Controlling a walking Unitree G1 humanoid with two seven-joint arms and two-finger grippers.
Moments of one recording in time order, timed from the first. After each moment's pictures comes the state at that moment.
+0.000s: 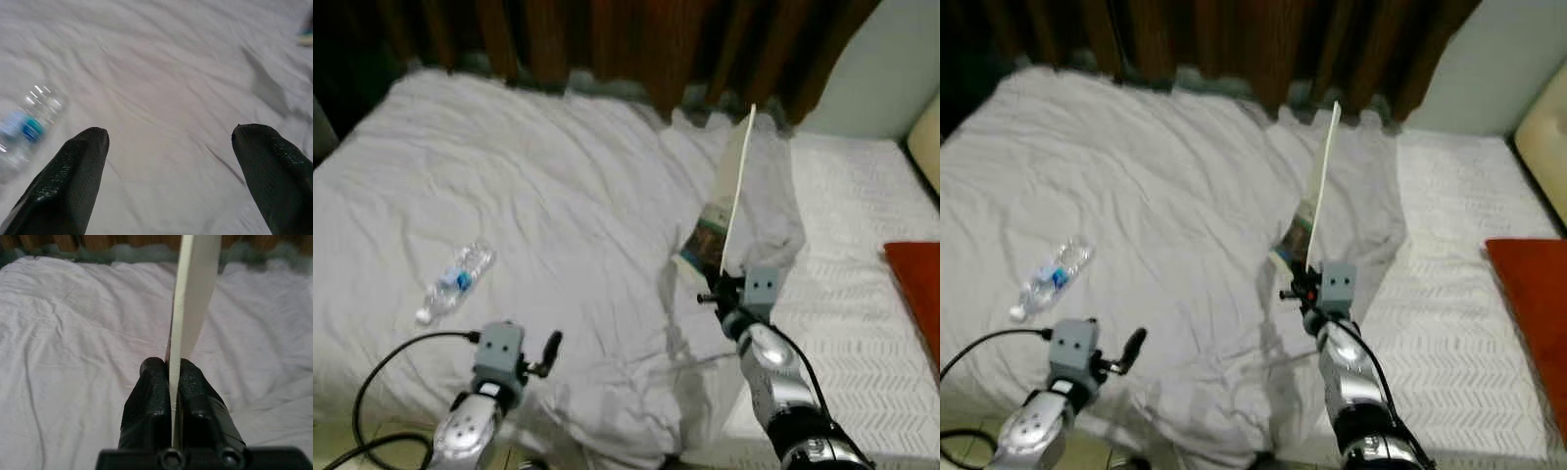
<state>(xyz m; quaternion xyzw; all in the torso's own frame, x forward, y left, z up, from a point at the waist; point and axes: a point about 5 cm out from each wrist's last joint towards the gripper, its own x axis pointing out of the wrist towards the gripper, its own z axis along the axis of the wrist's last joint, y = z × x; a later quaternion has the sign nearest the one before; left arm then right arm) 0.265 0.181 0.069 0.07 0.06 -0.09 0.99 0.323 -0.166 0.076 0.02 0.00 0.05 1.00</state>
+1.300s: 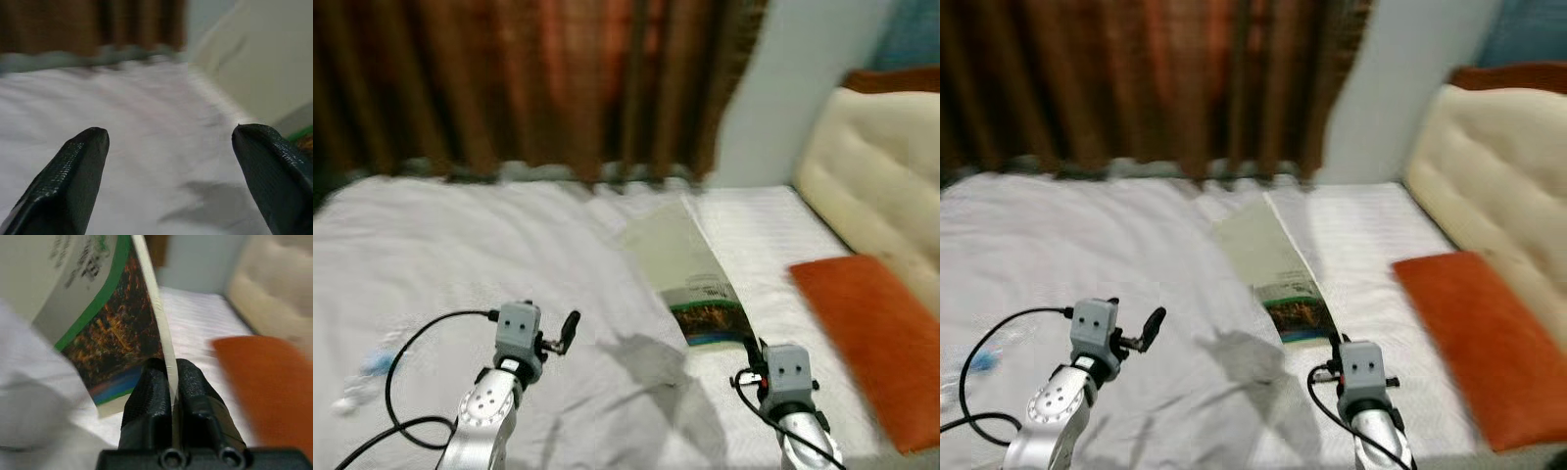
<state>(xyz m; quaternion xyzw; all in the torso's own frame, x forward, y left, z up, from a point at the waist) 0.285 0.131 0.068 0.00 0.04 -0.15 0.99 0.250 -0.207 0.037 -0.10 0.08 -0.01 0.99</state>
